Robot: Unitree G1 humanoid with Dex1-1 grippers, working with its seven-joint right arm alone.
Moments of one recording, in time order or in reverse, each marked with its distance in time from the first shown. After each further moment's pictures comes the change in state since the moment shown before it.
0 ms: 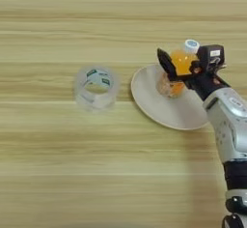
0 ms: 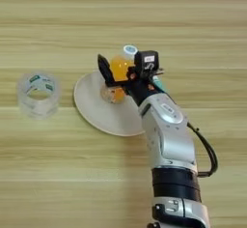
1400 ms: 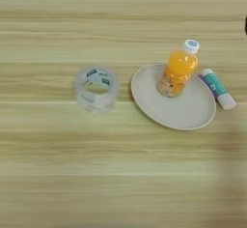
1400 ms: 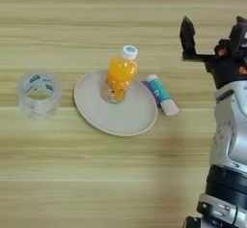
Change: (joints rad) arm -0.005 -0.193 -0.315 -0.104 0.003 0.012 -0.079
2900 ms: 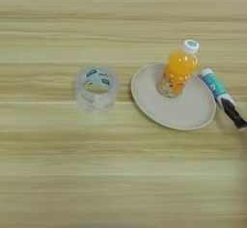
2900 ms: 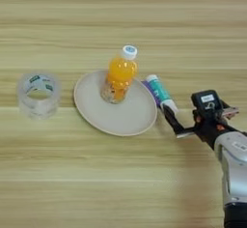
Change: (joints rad) arm 0.218 -0.103 0.177 0.276 -0.233 -0.026 0.202
